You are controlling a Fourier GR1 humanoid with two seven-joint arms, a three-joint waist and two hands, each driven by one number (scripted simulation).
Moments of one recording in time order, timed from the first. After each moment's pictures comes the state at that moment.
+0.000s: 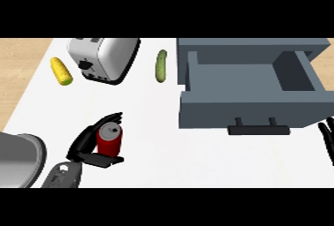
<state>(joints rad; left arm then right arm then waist) -0.24 0.14 0.10 -0.80 -0.18 -0.40 -0.58 0.28 -0.02 -0.22 -2.15 -0.06 0.20 0.09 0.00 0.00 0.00</state>
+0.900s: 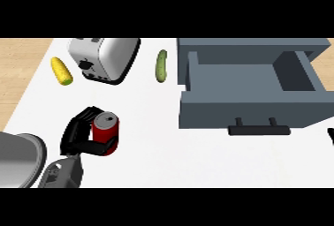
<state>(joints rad) -0.22 0.06 0.26 -1.00 -0.02 -0.20 -0.40 0.32 -0.02 -0.25 -2.19 -0.11 0.22 0.08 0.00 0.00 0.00</state>
